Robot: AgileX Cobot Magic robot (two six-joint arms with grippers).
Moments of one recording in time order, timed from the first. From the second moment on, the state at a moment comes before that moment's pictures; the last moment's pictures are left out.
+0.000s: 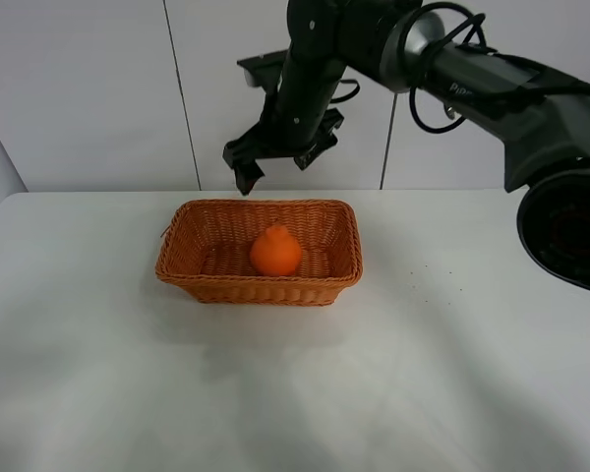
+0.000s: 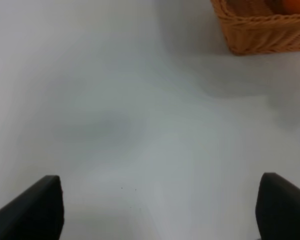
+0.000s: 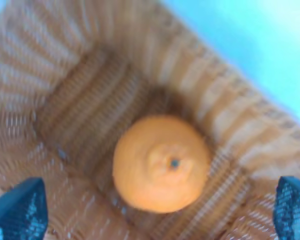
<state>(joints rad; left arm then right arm) -0.03 -0.01 -0.49 -0.02 1.06 0.10 0.60 2.26 -2.29 0.04 1.20 -0.03</state>
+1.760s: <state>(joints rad) -0.03 -0.01 -0.49 -0.02 1.06 0.10 0.07 1.35 -1.40 0.04 1.22 -0.02</state>
